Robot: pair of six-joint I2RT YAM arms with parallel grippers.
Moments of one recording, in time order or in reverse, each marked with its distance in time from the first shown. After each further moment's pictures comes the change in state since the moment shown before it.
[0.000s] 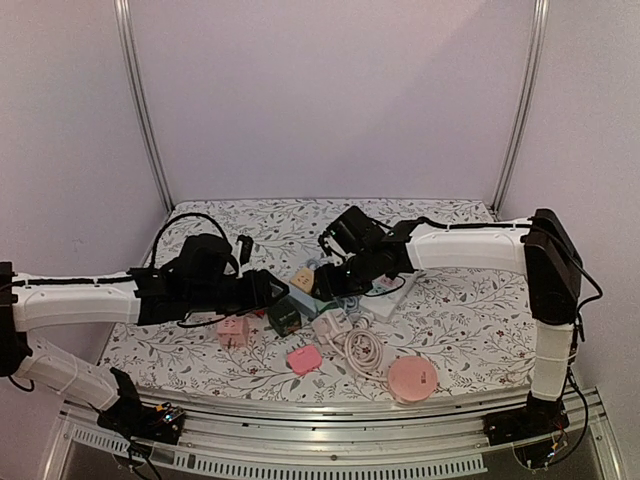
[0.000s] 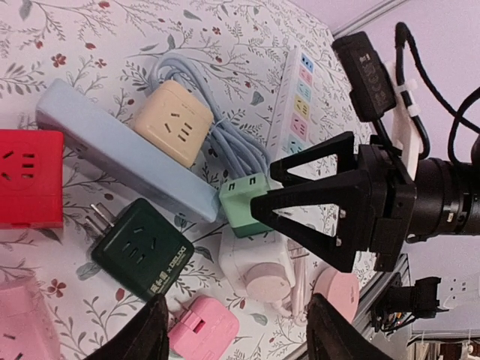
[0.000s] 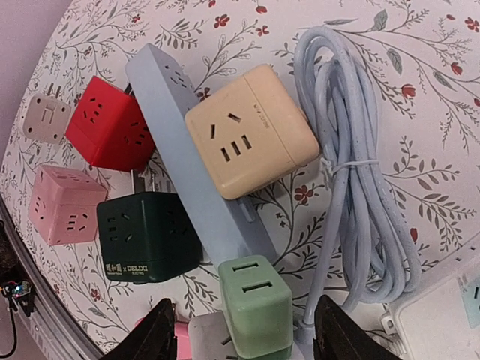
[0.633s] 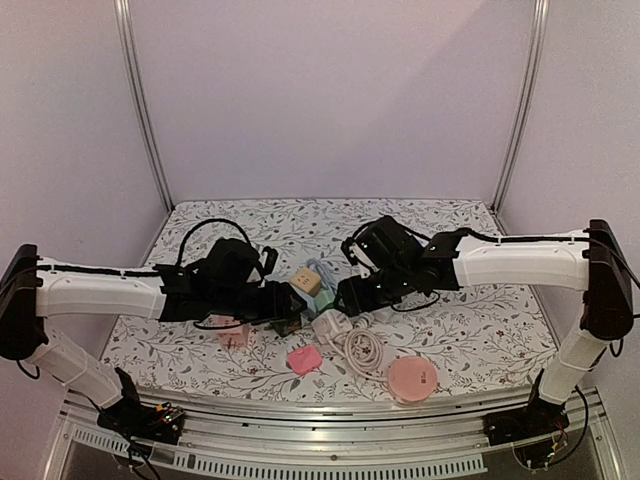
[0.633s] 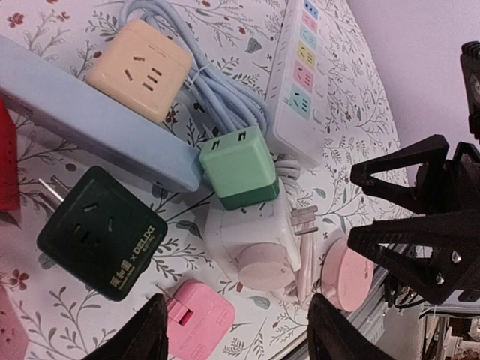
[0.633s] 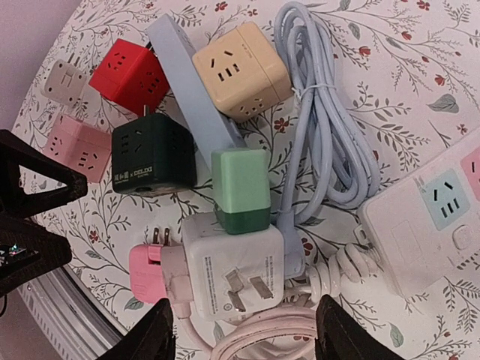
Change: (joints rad) left arm -0.052 0.137 0.076 -0.047 0.056 0.013; right arm 0.050 -0.292 -0.285 0.018 0.079 0.006
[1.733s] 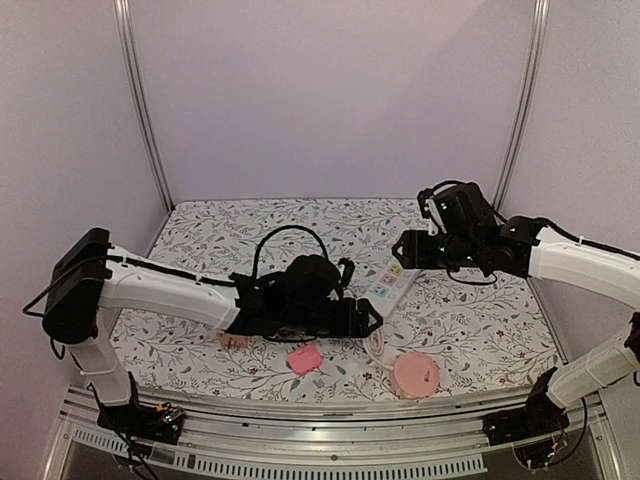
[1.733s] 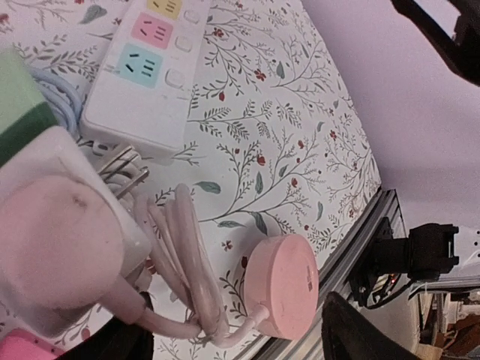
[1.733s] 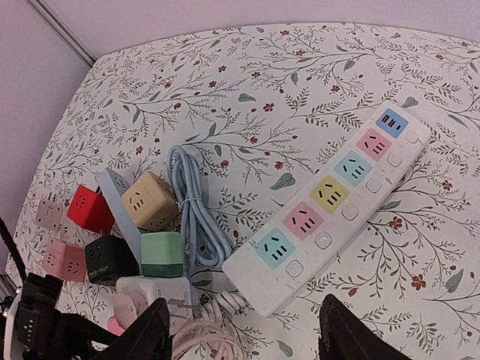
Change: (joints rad) left arm -0.245 0.380 0.316 0.143 -0.057 -0.048; right arm -0.203 -0.340 -0.143 0.029 0.177 0.013
